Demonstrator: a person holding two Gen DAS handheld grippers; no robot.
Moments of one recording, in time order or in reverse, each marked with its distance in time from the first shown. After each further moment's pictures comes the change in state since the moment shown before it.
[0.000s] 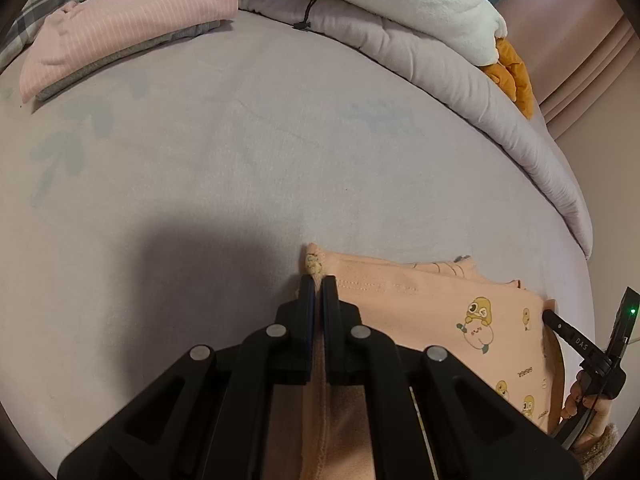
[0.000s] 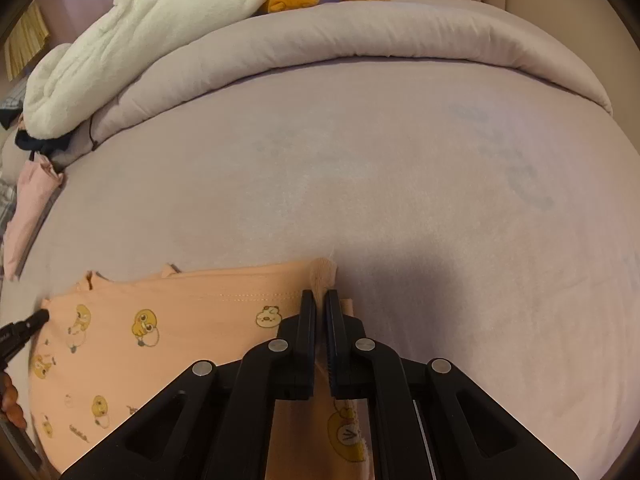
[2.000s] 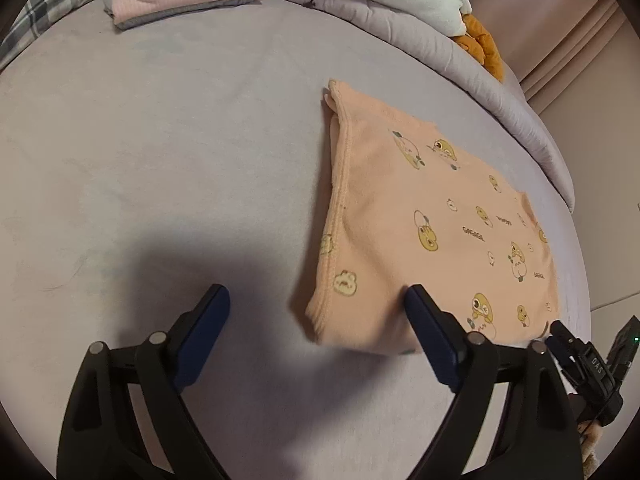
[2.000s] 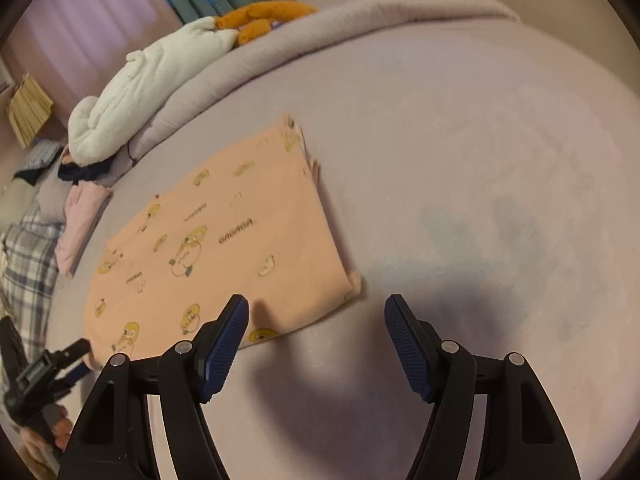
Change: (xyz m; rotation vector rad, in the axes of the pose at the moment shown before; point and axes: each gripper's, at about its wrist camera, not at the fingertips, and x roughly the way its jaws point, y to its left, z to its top) left arm -0.074 0.014 -0.130 0.029 0.013 -0.030; right arm -0.105 -0.044 -0.154 0.249 -0.081 0.125
